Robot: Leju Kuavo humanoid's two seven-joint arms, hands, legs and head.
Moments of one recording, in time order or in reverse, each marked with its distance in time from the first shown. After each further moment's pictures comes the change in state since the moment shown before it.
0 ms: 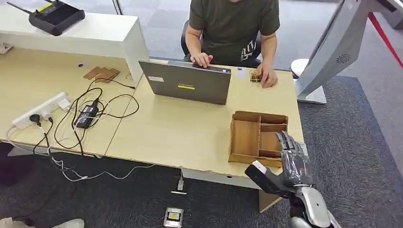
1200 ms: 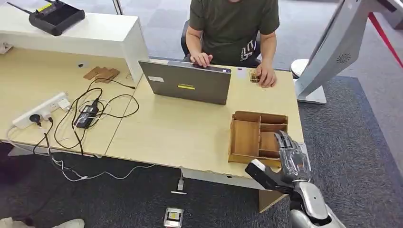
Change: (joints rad) left arm 0.004 0.002 0.000 -0.001 0.002 -0.003 0.005; right arm -0.081 0.013 0.043 0.169 -0.028 -0.032 -0.067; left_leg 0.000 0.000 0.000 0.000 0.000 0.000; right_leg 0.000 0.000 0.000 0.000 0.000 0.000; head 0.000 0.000
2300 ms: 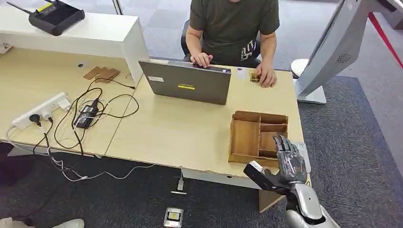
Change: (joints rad) left arm -0.001 0.000 -0.001 0.000 0.009 0.002 -0.010; right arm -0.006 0.040 -0.002 0.101 0.038 -0.040 0.003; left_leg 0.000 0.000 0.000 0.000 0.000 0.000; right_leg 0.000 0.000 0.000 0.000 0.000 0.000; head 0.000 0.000
